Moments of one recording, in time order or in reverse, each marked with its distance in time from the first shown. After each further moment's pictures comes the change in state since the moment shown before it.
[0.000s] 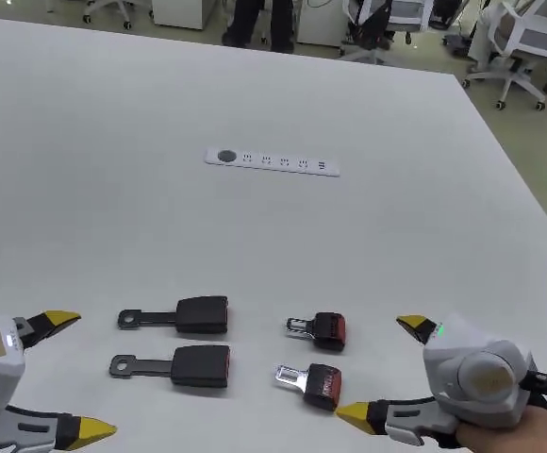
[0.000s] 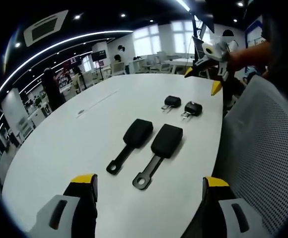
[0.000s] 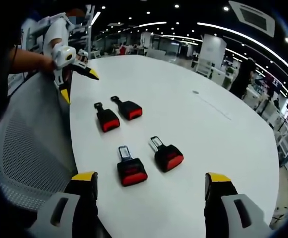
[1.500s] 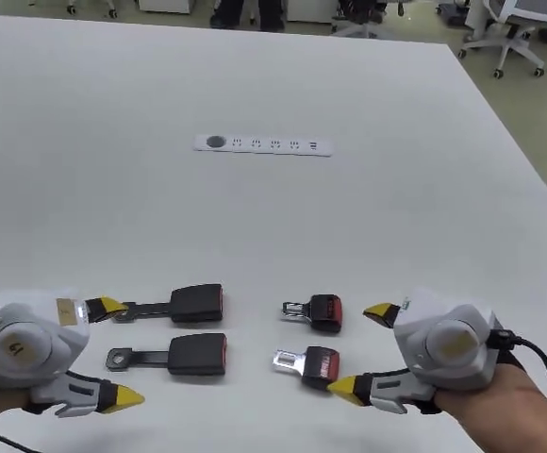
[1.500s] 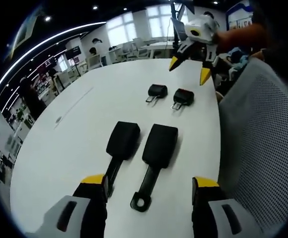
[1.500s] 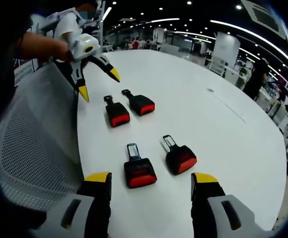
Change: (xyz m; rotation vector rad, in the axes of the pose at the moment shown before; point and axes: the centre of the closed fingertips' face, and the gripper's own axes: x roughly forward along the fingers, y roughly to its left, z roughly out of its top) left arm 0.051 -0.010 0.020 0.165 0.141 -0.136; right arm 0.027 0.012 -0.012 -0.058 0.051 0.119
